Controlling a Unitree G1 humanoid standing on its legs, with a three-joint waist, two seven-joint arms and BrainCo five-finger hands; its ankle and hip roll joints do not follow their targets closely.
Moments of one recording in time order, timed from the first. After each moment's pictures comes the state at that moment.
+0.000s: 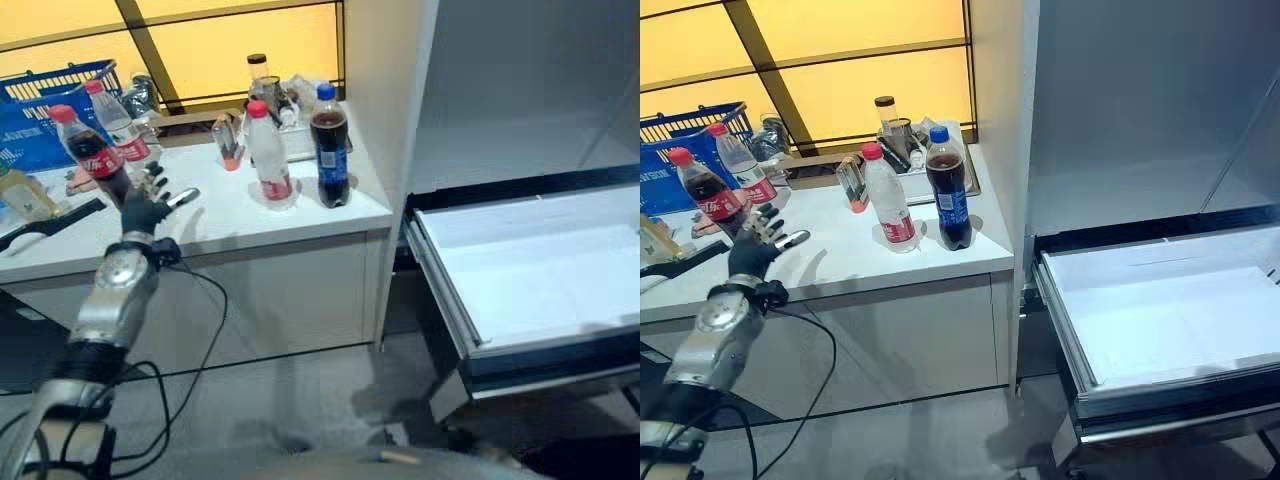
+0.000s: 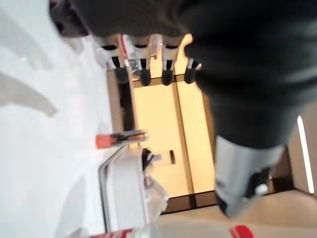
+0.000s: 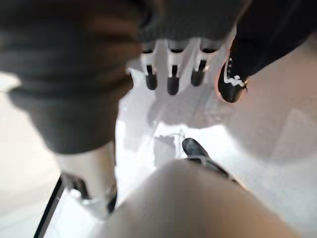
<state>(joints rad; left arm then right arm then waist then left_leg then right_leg) -0.36 0.77 -0.09 0.34 -0.68 -0.05 0.19 -0.01 -0.27 0.37 1.18 -0.14 0.07 -0.02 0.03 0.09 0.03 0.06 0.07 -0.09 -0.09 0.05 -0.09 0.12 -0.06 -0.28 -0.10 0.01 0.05</state>
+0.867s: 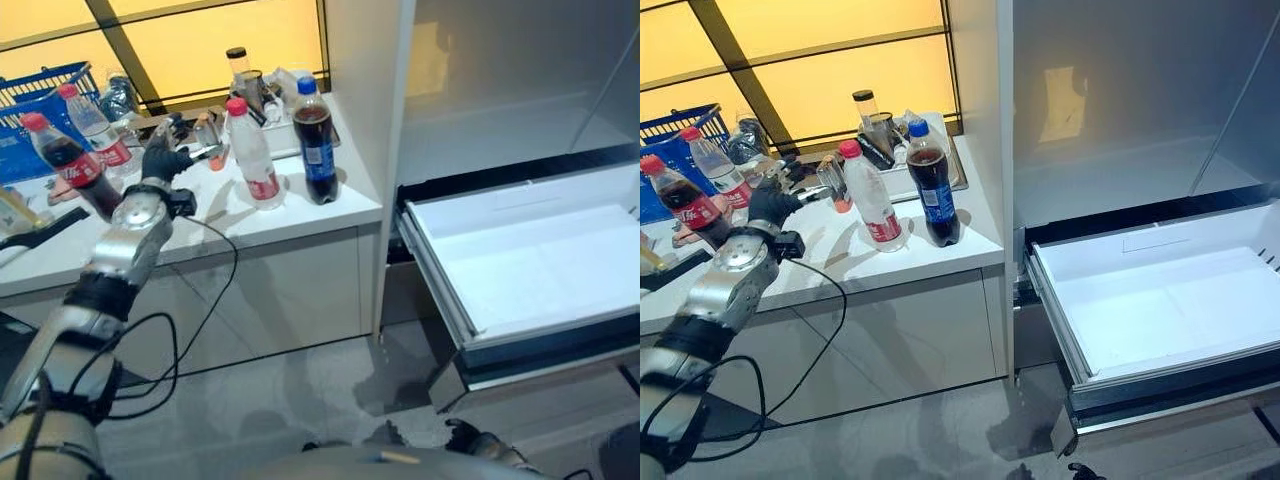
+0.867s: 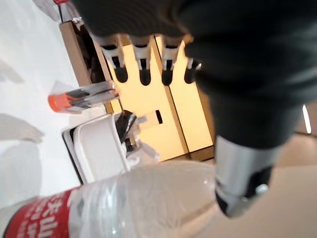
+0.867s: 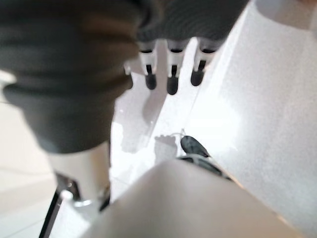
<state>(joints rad) -0.73 0.80 -0.38 0.53 -0.69 -0.03 0.19 -0.03 -0.28 0.37 1.18 -0.10 0.07 -0.03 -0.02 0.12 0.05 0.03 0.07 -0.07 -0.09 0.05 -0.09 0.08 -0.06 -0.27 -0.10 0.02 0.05</state>
